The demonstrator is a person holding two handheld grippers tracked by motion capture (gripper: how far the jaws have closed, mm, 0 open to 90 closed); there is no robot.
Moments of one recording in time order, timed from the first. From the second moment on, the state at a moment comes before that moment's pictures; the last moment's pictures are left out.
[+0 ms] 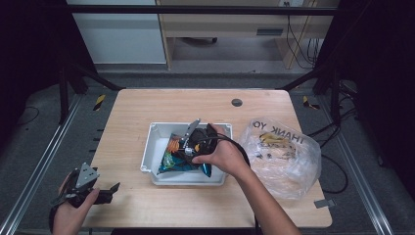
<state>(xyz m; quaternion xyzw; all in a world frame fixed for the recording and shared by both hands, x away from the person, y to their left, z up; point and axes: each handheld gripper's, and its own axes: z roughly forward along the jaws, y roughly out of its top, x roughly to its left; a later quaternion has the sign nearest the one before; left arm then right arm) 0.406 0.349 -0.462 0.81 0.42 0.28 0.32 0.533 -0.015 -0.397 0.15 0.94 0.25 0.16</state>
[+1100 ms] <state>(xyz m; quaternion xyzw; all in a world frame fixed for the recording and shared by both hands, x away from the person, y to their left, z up) 0.406 0.343 -0.468 0.81 0.42 0.29 0.29 0.513 -0.063 -0.338 0.20 0.88 0.39 0.19</state>
